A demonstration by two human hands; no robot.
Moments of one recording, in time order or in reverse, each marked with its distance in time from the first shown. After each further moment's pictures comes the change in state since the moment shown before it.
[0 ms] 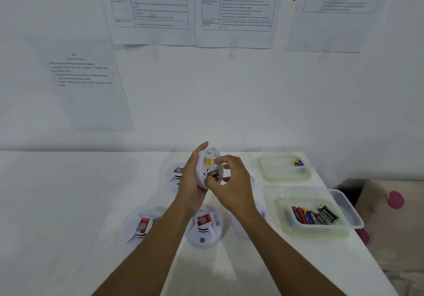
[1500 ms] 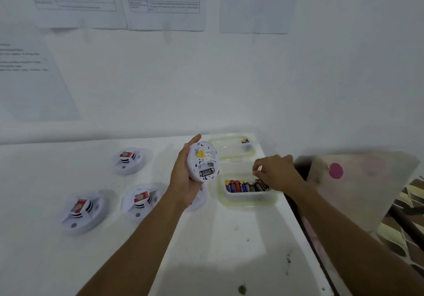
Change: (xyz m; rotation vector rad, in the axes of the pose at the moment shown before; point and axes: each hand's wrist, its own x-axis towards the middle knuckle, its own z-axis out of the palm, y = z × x) left_hand -0.026 -0.098 0.099 -0.051 -0.042 -0.101; right_hand -0.004 0.120 -0.243 -0.989 -0.339 0.022
